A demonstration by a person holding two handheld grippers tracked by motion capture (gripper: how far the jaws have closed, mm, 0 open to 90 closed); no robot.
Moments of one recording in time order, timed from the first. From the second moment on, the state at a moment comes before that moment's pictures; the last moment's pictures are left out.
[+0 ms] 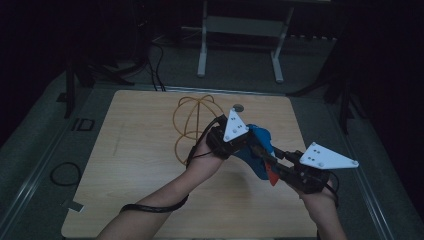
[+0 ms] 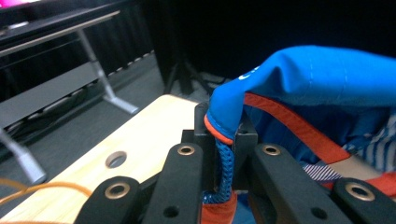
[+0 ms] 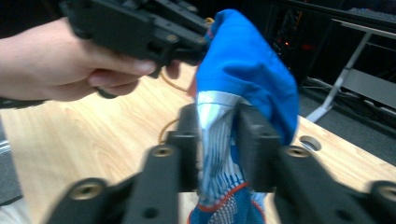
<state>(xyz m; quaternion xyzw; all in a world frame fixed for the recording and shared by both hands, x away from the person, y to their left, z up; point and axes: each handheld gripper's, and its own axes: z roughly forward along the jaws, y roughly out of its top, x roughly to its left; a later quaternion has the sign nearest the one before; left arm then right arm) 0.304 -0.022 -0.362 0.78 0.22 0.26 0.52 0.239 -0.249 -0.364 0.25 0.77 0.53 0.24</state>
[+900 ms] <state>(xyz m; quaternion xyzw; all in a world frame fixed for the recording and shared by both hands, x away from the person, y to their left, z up) 0.307 0.020 -0.372 0.73 0.04 0.13 0.67 0.220 -0.276 -0.384 0.23 0.78 0.54 0.22</state>
